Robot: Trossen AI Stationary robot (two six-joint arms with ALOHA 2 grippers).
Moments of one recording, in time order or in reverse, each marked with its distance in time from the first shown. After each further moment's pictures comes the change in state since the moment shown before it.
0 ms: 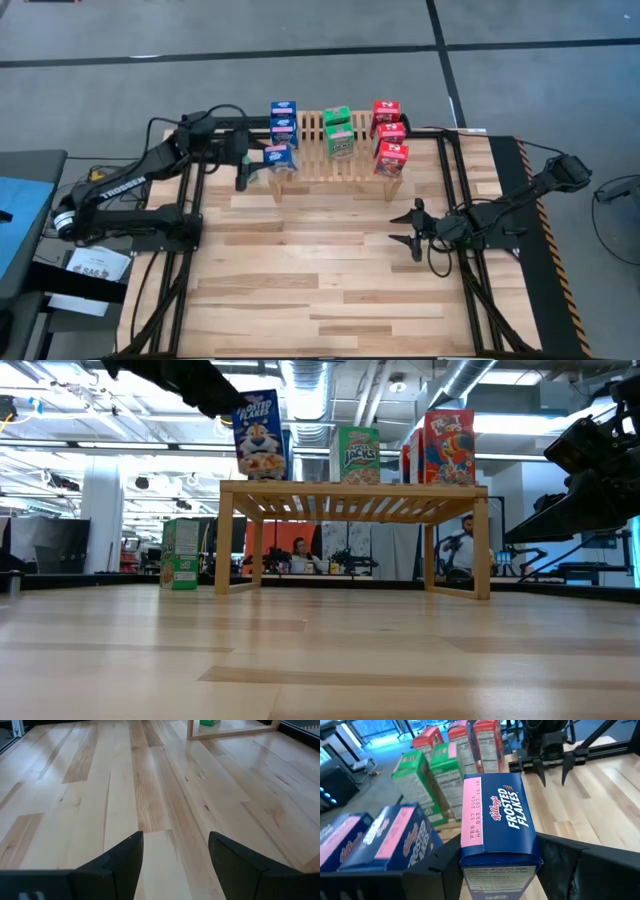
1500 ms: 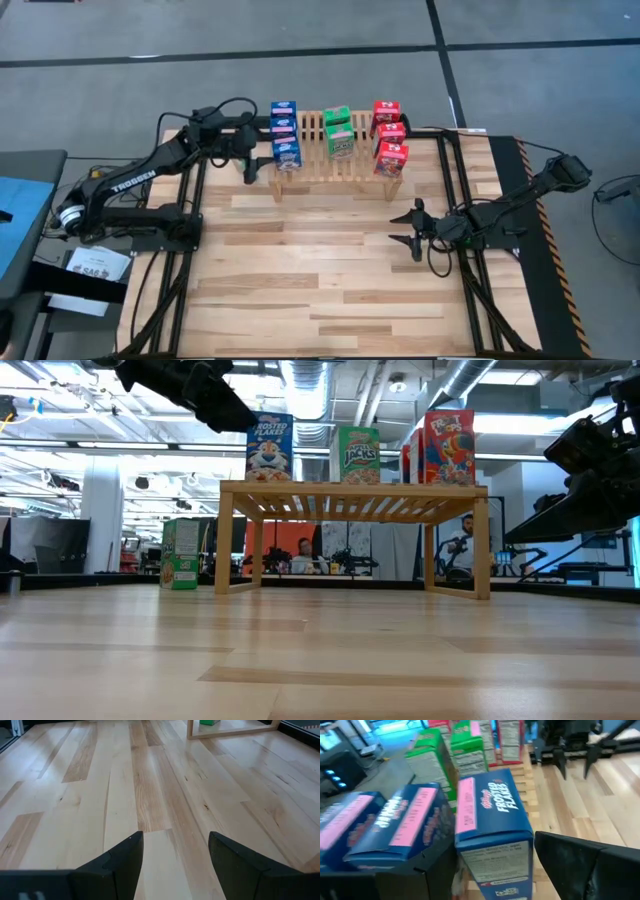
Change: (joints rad) left arm 0.052 0.096 0.000 0.062 -0.015 -0.008; right arm 0.000 0.000 0.000 -0.003 0.000 0.000
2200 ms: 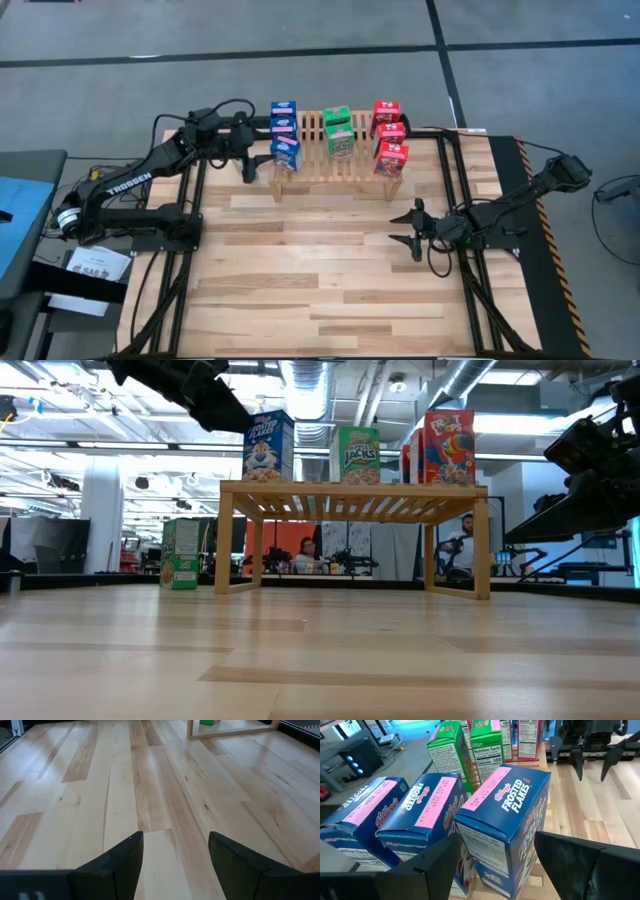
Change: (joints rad) left arm -0.009 -0.040 0.000 -0.039 -0.096 -0.050; right arm 0.000 0.000 0.000 0.000 0.000 0.000
